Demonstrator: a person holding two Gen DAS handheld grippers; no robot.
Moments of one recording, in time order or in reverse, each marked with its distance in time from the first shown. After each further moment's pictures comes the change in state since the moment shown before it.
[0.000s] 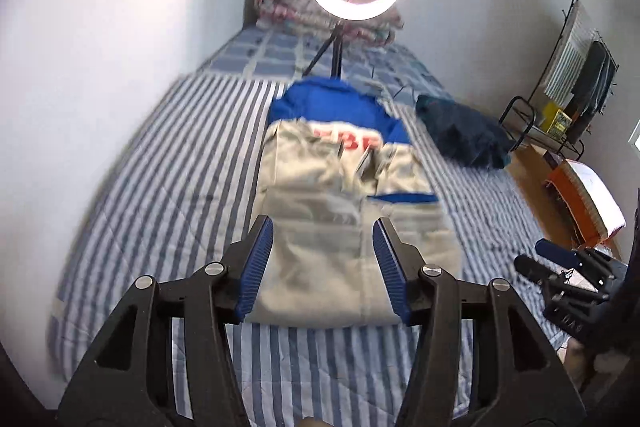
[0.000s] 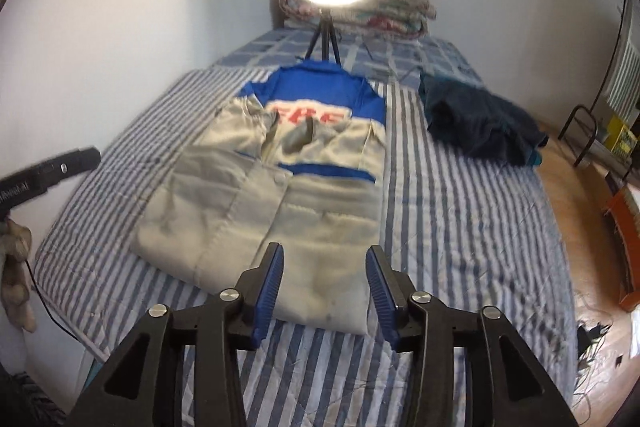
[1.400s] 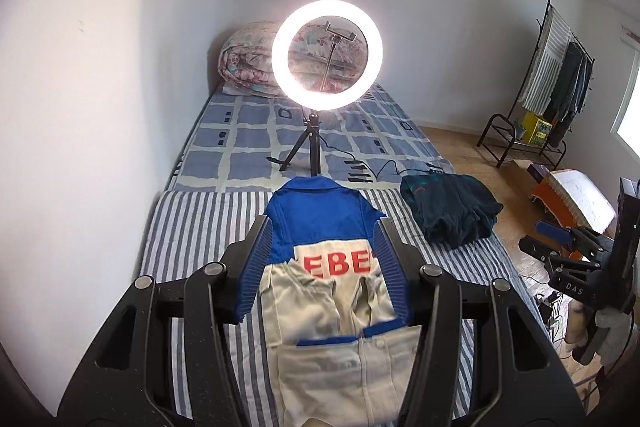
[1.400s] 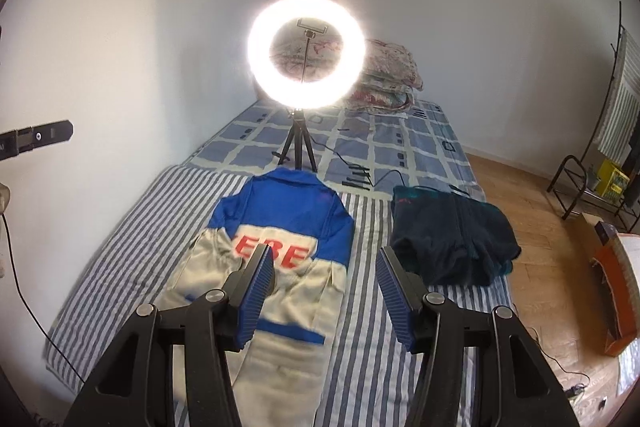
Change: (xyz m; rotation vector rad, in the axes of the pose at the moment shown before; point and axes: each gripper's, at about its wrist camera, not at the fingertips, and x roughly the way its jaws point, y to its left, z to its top) left arm 0.042 0.000 0.234 0.105 -0.053 -0.085; right arm 0.017 -0.079 0.197 0.027 -0.129 0.014
